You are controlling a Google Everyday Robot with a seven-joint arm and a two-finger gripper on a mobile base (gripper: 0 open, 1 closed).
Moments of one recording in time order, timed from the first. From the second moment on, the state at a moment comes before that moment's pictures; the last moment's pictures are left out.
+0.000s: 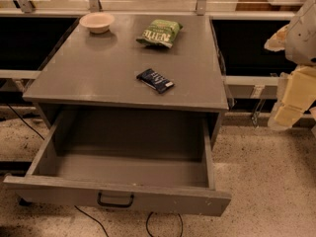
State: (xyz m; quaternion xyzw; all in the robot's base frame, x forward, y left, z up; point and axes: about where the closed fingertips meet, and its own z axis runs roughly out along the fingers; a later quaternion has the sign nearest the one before) arm 0.438 -0.216 0.978 -0.60 0.78 -0.04 0.16
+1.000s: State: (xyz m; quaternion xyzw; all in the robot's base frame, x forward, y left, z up) arm 0.496 -0.198 0.960 -0.55 0.82 0.02 0.16
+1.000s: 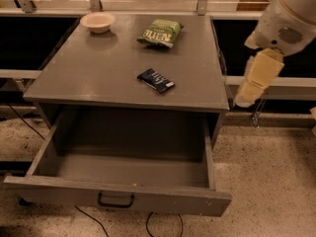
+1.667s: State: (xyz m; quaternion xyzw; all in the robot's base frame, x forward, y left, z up) arm 0.555 -0.173 0.946 -0.53 0.84 0.06 0.15
